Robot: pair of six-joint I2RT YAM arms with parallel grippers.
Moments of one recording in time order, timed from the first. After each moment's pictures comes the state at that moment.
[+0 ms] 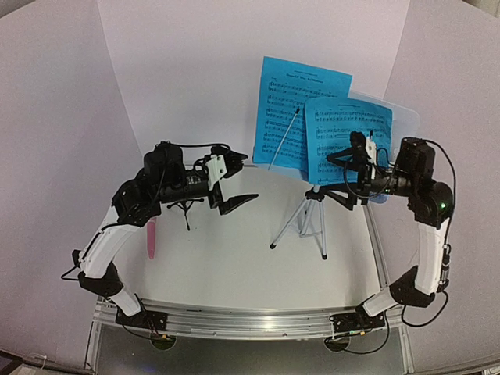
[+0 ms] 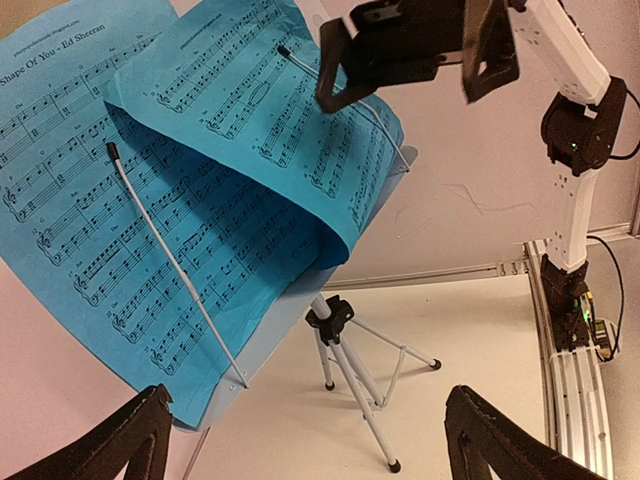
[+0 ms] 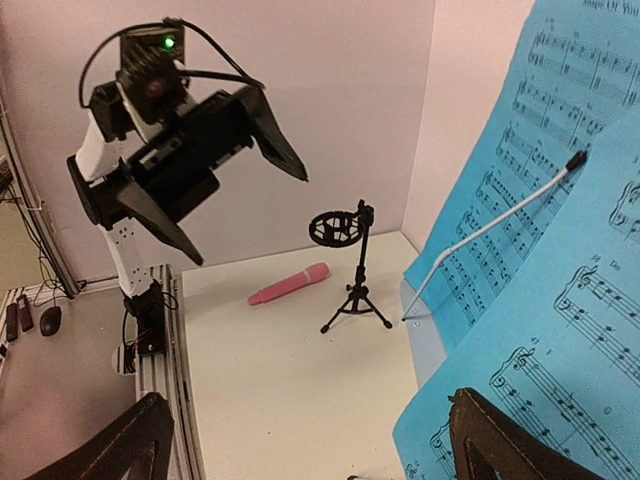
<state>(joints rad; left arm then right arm) -1.01 1.65 2.28 -0.76 0.25 0.44 0.47 1.53 2.46 -1.21 -0.73 -0.24</state>
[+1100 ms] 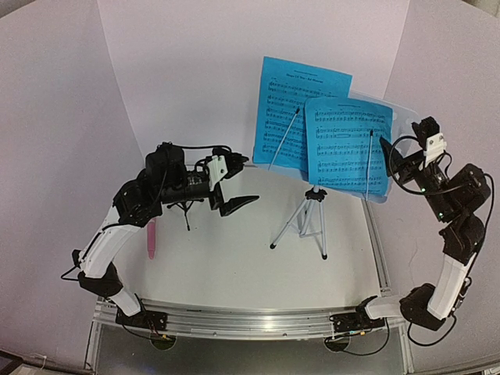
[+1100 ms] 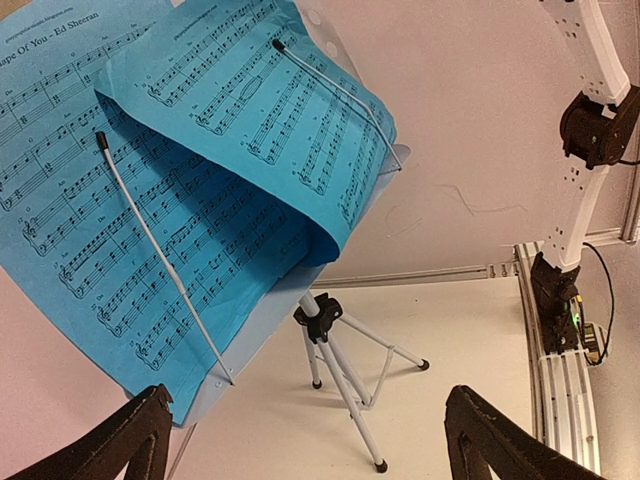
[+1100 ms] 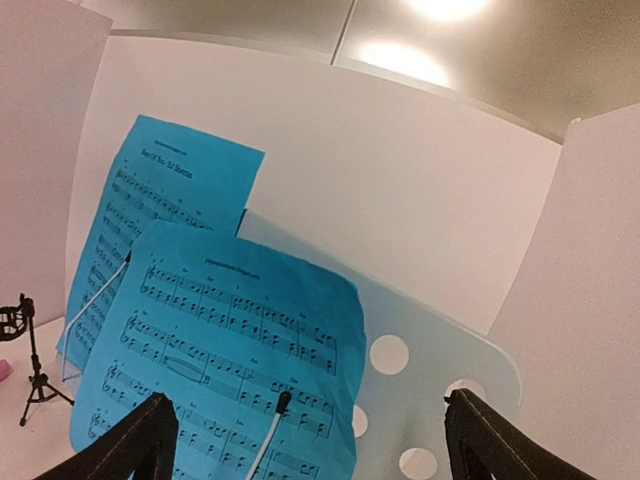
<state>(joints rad) -1.01 1.65 2.26 -0.76 0.27 0.41 0.47 1.30 2.40 -0.92 0.13 -0.35</state>
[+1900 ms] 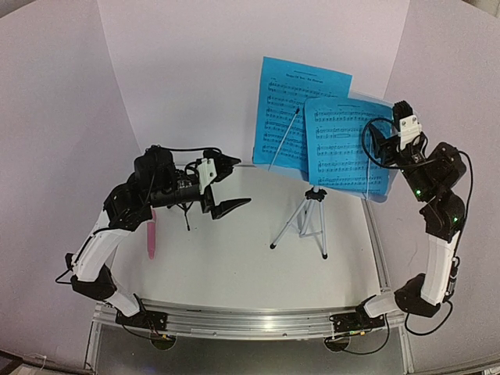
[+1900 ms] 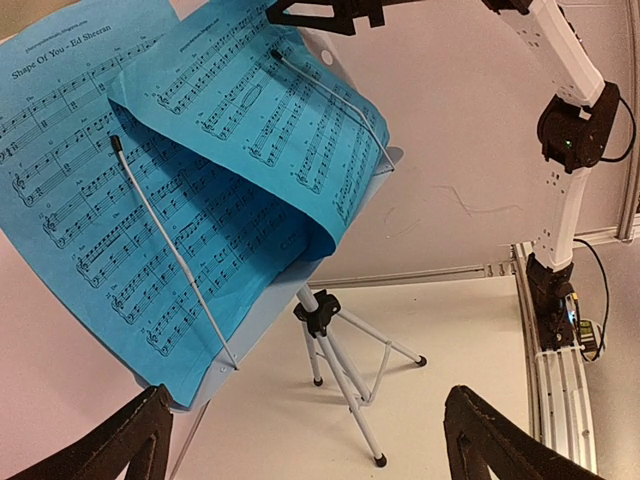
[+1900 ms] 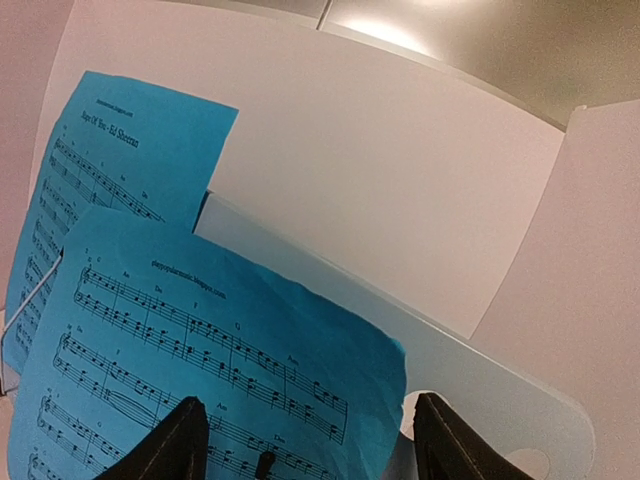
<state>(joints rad) -1.01 1.57 2.19 -0.75 0.27 0.41 0.47 1.42 2.41 -0.84 0.22 -0.41</state>
